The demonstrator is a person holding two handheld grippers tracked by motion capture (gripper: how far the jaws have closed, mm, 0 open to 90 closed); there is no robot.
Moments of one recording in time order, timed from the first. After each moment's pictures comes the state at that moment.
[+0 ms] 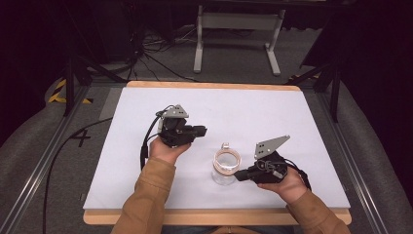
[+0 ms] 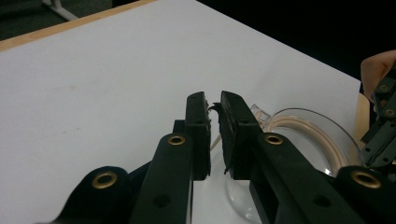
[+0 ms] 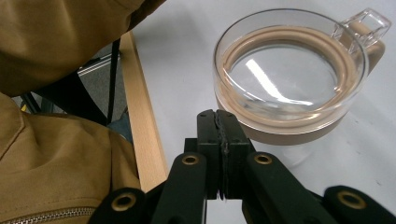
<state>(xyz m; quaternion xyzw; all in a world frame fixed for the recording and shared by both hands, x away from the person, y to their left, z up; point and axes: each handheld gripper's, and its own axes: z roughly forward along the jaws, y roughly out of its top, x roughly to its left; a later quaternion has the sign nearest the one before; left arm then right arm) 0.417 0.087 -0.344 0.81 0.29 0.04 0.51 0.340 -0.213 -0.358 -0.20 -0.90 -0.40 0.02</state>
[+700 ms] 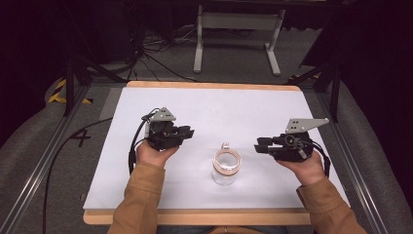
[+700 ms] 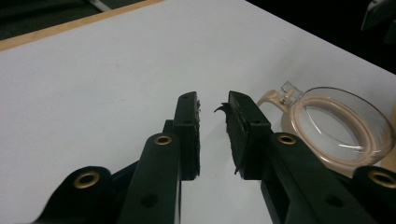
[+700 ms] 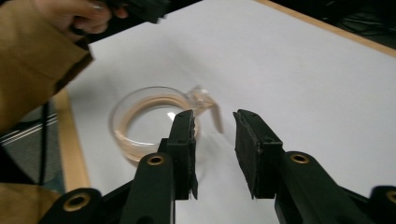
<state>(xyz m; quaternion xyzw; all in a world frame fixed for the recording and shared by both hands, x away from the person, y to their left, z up) 0.406 0.118 -0.346 0.80 0.33 0.09 0.49 0.368 -0.274 -0.320 -0.27 -0.84 -0.47 -0.10</state>
